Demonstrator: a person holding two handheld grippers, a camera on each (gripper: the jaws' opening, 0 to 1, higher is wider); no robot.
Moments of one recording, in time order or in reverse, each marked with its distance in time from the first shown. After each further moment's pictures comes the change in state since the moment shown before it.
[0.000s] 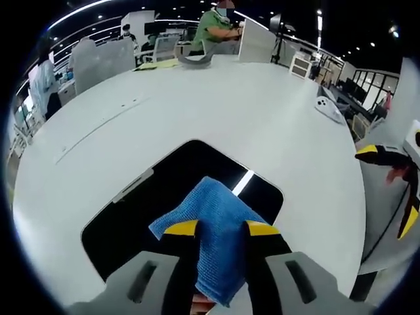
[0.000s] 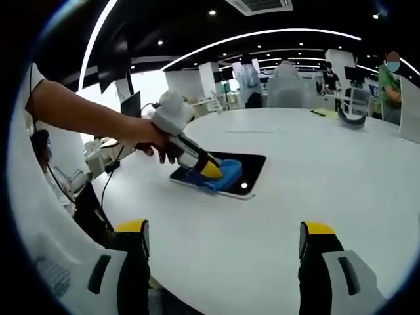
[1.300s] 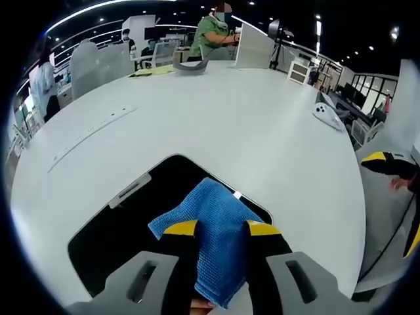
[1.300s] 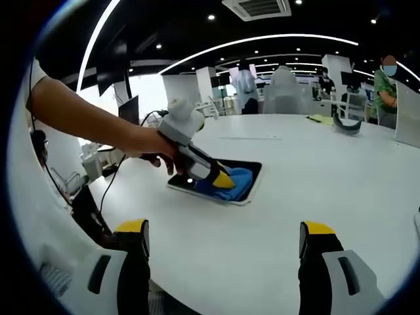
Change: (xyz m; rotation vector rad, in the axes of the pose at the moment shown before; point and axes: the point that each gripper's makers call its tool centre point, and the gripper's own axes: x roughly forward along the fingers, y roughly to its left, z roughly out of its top) left arm 0.020 -0.021 0.019 0.009 -0.036 -0.008; right arm -0.007 -0.002 0.013 -0.002 -0.044 -0.032
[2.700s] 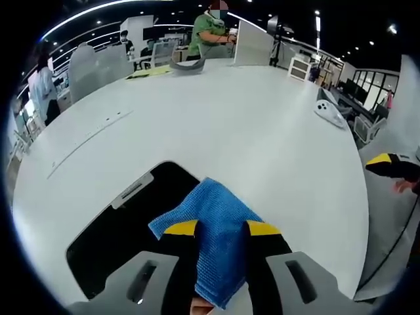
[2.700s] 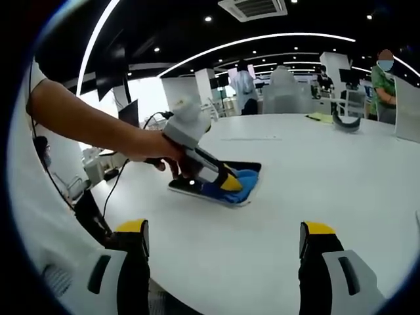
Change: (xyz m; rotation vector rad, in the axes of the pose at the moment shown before) left arm 0.011 -0.010 0.008 0.010 0.011 0.025; right arm -0.002 -0.002 0.000 0.024 -0.002 0.015
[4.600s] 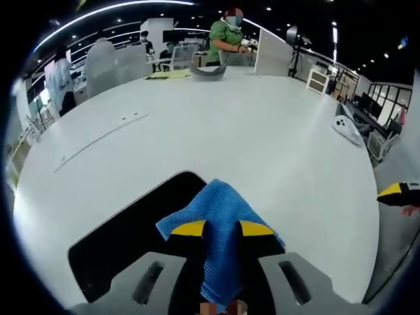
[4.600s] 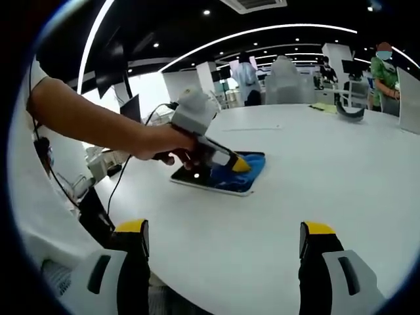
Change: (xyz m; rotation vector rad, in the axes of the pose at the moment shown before) left arm 0.010 0.022 0.014 -0.075 -0.052 0.089; right arm 0.004 0.001 -0.014 0.025 0.053 0.032
